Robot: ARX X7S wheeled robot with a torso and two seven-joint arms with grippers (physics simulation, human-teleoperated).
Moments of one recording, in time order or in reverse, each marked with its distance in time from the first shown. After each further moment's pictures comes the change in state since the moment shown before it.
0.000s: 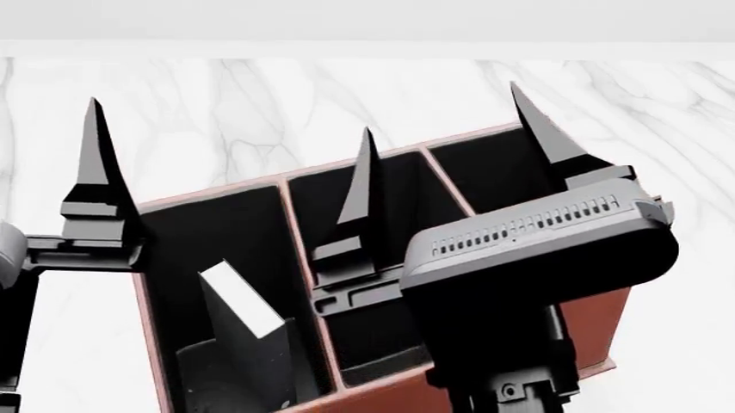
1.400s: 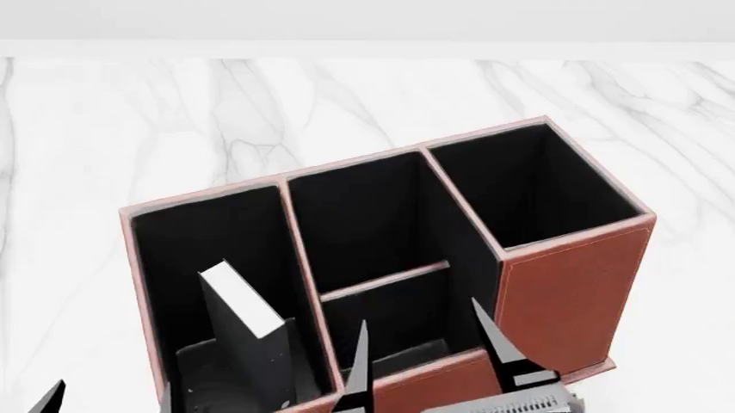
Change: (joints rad) left arm 0.461 0.062 0.051 -0.587 0.090 0.527 0.121; right arm -0.482 -0.165 -0.120 0.464 -0.216 -0.532 -0.040
